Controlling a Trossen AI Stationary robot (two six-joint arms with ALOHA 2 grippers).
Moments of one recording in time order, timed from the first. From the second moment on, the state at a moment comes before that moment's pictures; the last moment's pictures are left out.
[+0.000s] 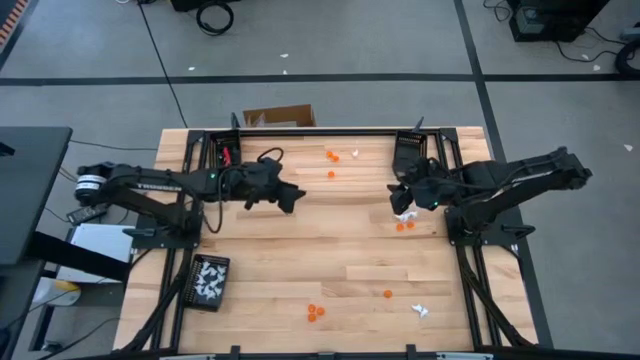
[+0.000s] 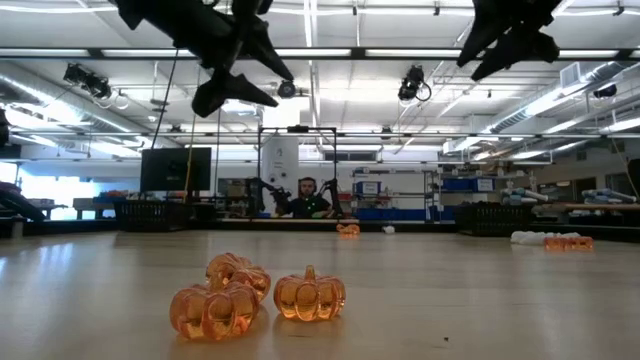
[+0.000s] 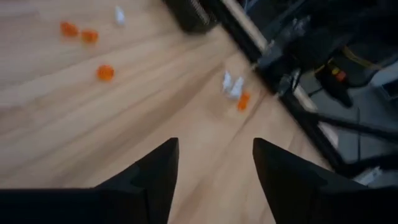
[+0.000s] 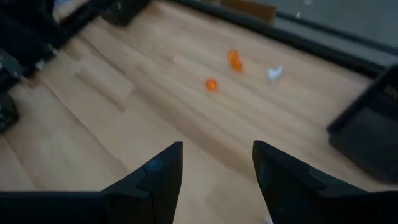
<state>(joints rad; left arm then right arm) 0.08 1.22 0.83 -0.10 -0.15 -0.83 0.19 1.01 1.01 -0.92 0.63 0.95</state>
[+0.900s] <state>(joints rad) 0.31 2.11 1.59 -0.15 -0.15 -0.80 0.12 0.97 1.01 -1.07 0.40 1.01</state>
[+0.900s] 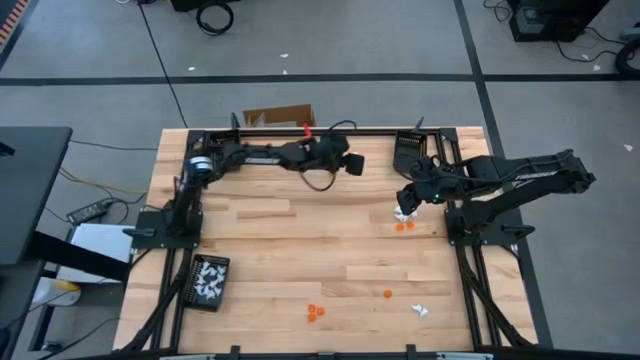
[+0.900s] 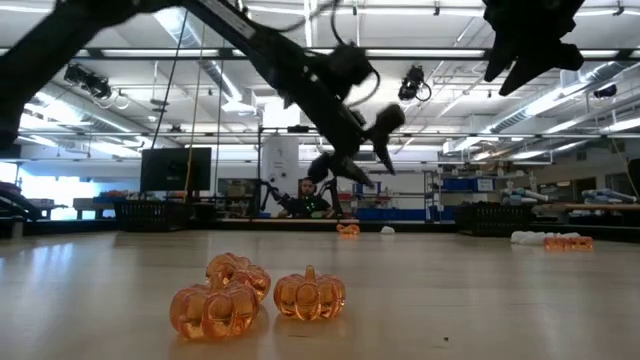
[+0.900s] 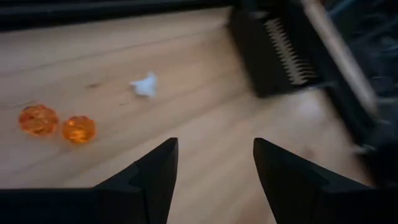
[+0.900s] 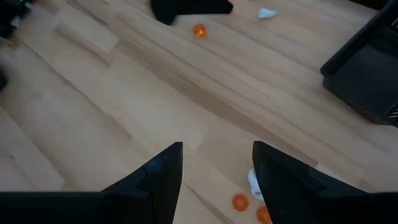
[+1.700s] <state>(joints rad) 0.41 2.39 2.02 -0.43 0.02 0.26 0.05 0.98 1.01 -1.19 0.37 1.03</state>
